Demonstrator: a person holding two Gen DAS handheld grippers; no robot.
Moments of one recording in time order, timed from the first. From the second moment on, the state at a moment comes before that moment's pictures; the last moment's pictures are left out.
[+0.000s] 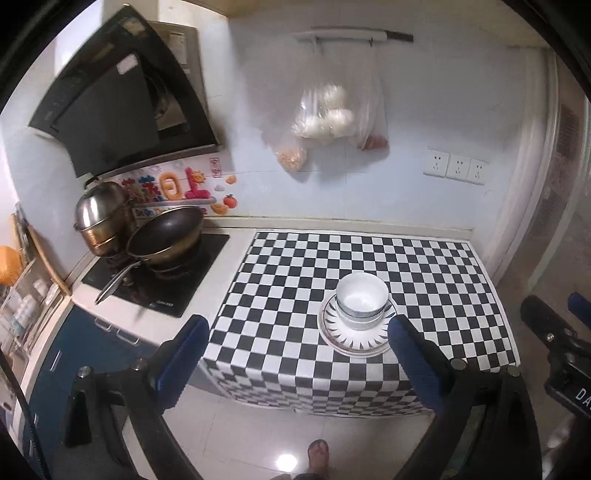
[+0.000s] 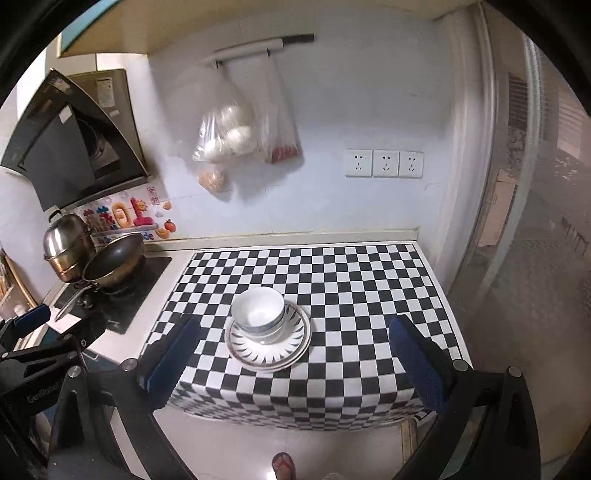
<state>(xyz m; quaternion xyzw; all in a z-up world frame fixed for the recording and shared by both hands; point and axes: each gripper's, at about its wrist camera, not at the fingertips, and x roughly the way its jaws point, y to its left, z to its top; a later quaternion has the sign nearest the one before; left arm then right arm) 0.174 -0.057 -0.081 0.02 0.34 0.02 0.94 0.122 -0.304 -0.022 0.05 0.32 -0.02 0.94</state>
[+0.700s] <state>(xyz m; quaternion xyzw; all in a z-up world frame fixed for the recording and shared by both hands) 0.046 -0.019 -0.039 0.04 0.29 -0.01 0.96 -0.040 -0.258 0.041 0.05 0.28 -0.06 0.96</state>
